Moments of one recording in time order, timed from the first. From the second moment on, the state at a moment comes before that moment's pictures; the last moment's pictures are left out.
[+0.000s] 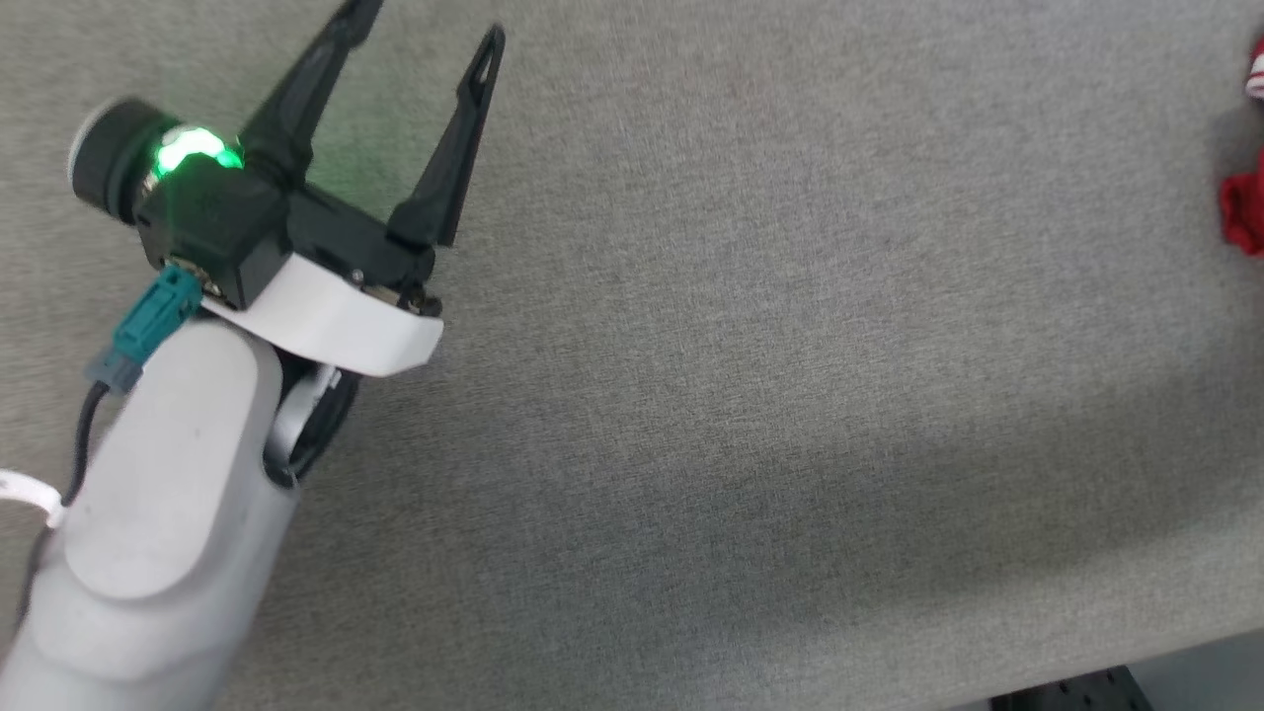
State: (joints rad) left arm -0.71 0.40 -0.41 0.11 -0.33 -0.13 -0.26; right arm -0.94 -0.66 -0.13 1.08 0.35 0.13 -0.06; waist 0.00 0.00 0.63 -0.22
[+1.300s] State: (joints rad) left arm -0.06 0.20 -0.14 0.31 -0.44 -0.13 -0.26; right arm -0.32 -0.36 0.20 0.62 0.48 0.13 -0.26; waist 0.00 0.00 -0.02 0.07
